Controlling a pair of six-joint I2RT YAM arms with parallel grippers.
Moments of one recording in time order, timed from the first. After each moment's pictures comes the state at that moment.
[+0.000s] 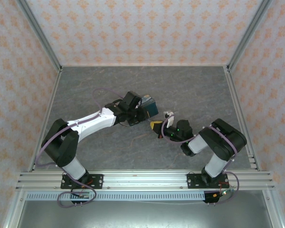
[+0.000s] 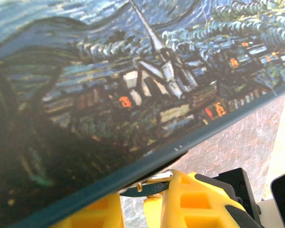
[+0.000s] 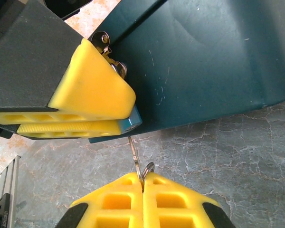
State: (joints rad) left arm -0.63 1.63 1.11 -0.39 0.21 -1.03; right arm 0.60 1.68 0.28 1.20 -0.41 0.56
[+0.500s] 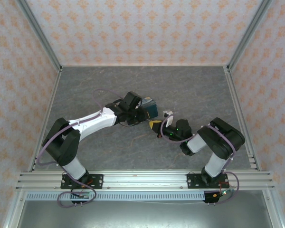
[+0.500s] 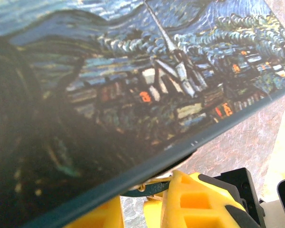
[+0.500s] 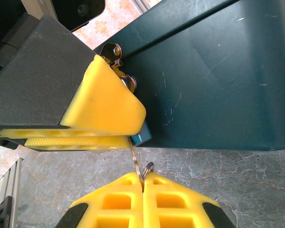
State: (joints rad) left arm -0.63 1.64 1.11 -0.39 0.23 -1.04; right arm 0.60 1.71 0.30 1.22 -0.41 0.57
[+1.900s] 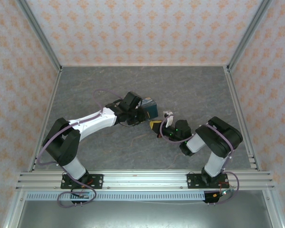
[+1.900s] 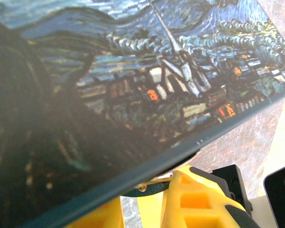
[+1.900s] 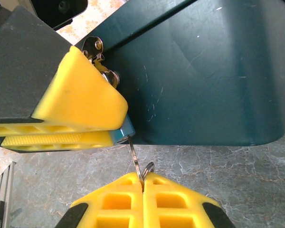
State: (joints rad) left arm -0.63 1.64 1.11 -0.39 0.23 -1.07; right arm 0.60 1.74 0.30 1.24 -0.38 0.58
